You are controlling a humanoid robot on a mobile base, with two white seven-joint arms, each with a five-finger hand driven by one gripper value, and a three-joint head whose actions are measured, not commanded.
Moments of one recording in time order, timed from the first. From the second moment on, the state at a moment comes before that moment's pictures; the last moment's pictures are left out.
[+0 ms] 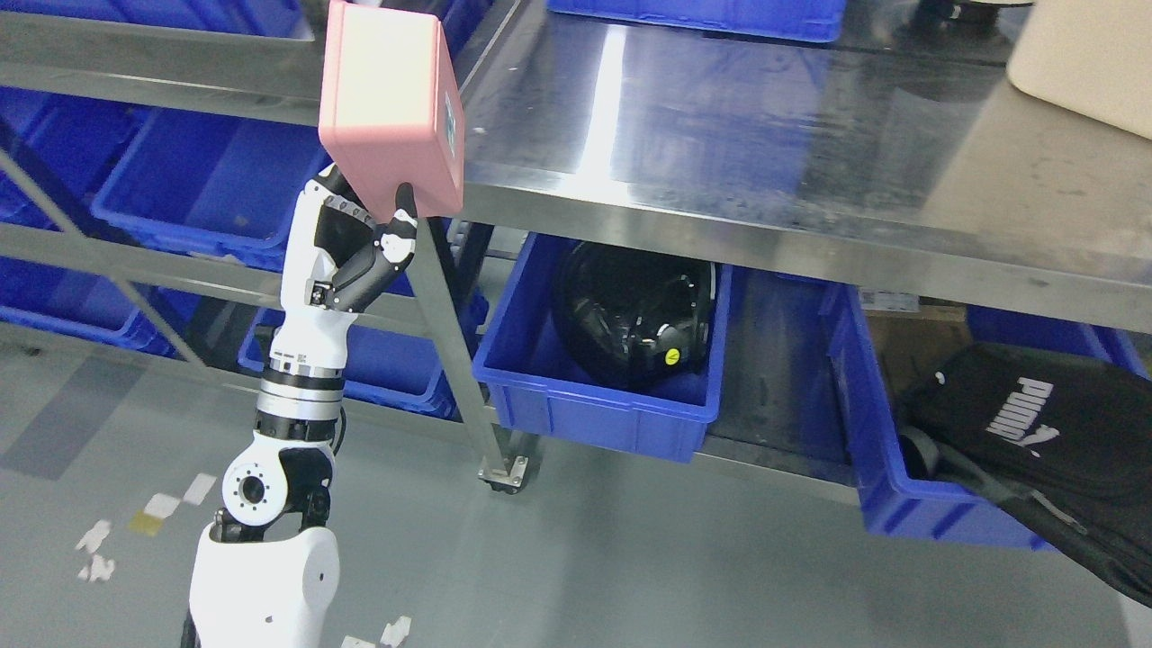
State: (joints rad) left arm -0.52 0.00 -0.02 -1.50 0.25 -0.37 -0.31; right arm 0.00 0.00 0.00 0.00 0.00 0.02 -0.04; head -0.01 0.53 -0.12
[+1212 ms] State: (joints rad) left arm -0.34 0.00 -0.01 -1.58 0.26 -0.42 -0.34; right arm 0.00 0.00 0.00 0.00 0.00 0.02 -0.04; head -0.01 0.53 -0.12
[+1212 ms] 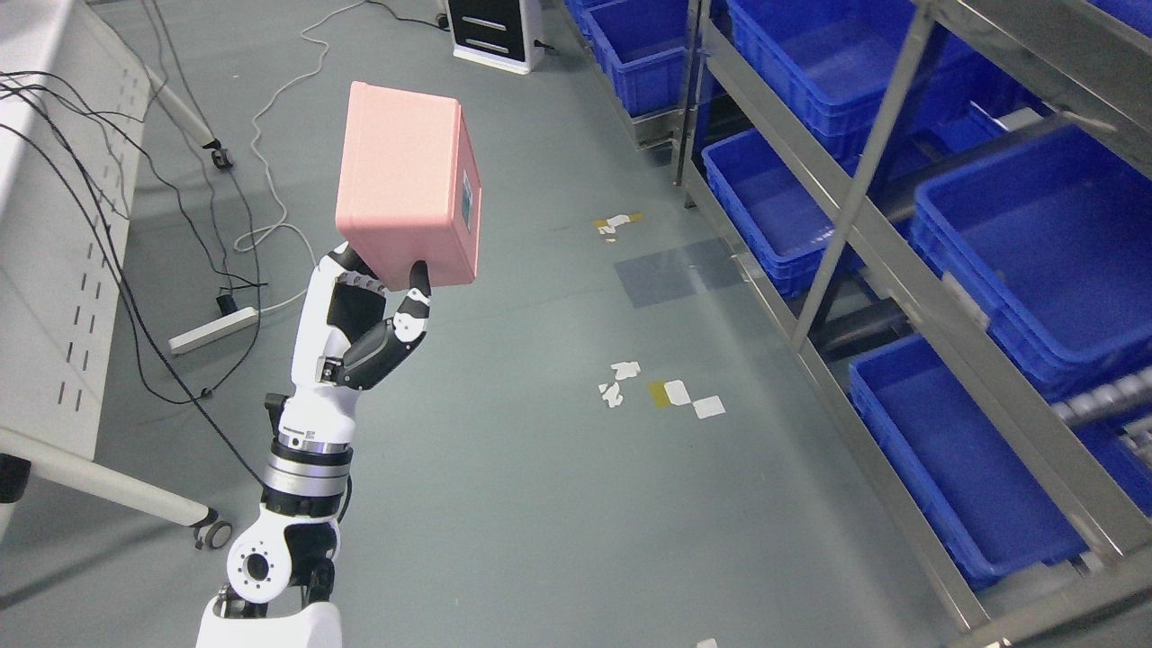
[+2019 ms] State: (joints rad) left arm -0.27 0.00 0.00 -1.59 0.26 -0.43 -0.35; right arm 0.00 0.00 0.00 0.00 0.00 0.02 -0.04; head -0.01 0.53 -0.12
